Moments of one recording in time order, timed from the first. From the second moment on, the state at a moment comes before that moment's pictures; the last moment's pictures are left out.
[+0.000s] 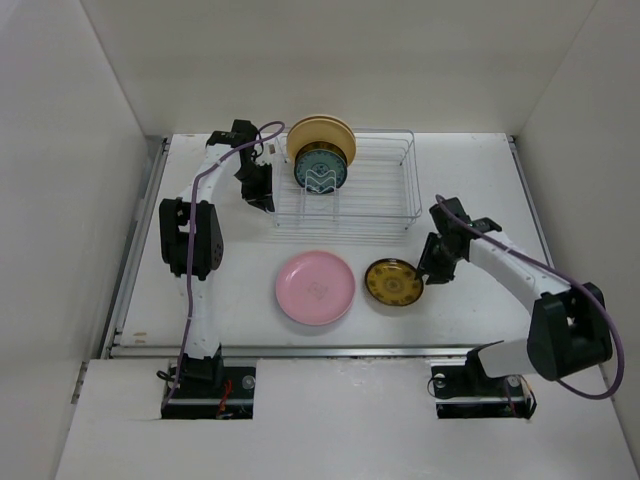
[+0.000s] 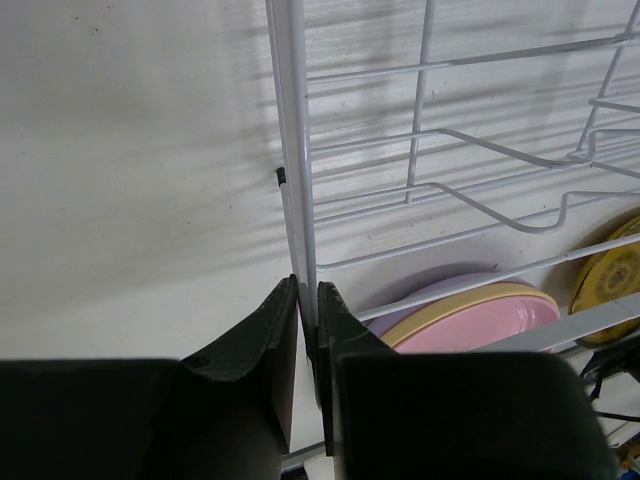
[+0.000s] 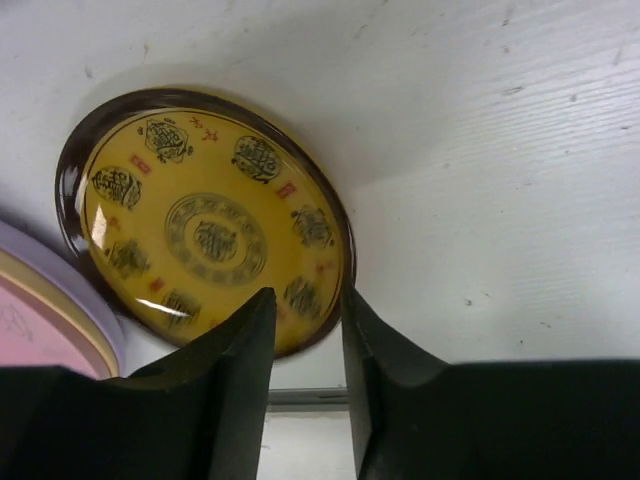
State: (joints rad) left arm -0.17 2.16 1.95 -1.13 0.31 -0.16; right arm 0.30 1.37 0.90 -0.81 -0.05 0.70
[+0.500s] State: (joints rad) left arm -0.17 2.18 1.99 -1.16 0.31 -0.15; right arm 0.35 1.50 1.47 -0.75 -0.08 0.42
